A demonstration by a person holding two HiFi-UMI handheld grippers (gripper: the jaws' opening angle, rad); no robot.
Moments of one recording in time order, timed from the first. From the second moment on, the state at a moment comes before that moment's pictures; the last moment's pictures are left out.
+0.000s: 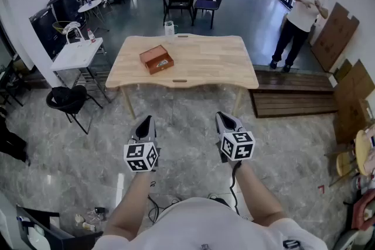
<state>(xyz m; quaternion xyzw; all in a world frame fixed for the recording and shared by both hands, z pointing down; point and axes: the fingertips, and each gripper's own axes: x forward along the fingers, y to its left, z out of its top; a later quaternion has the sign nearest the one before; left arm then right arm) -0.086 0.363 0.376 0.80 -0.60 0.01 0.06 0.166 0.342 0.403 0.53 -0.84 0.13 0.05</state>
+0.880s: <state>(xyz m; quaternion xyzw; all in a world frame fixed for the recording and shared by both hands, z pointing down) -0.090 0.353 0.387 0.80 -0.59 0.02 0.06 0.154 0.339 0.407 0.52 -0.84 0.13 0.05</state>
